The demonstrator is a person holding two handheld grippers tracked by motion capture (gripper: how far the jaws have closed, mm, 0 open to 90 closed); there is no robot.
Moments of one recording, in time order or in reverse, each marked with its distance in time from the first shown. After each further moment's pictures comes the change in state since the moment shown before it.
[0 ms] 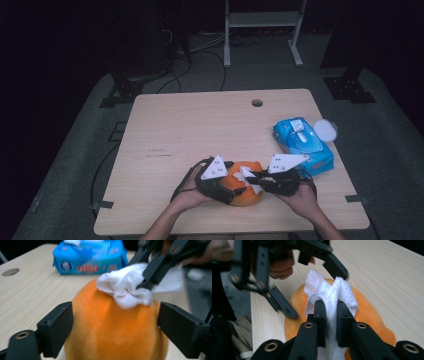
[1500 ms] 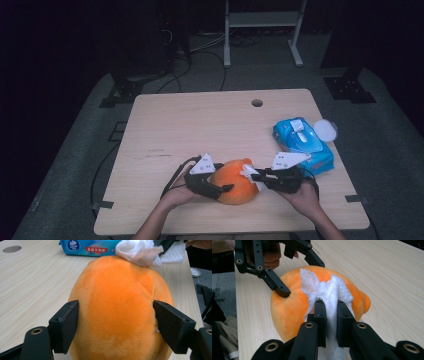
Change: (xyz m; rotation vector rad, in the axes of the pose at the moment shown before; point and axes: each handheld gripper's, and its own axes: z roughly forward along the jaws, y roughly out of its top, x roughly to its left) left arm 0.027 -0.028 -0.012 0.011 -0.044 -0.100; right arm -0.015 -0.014 0.000 0.013 -0.045 0.057
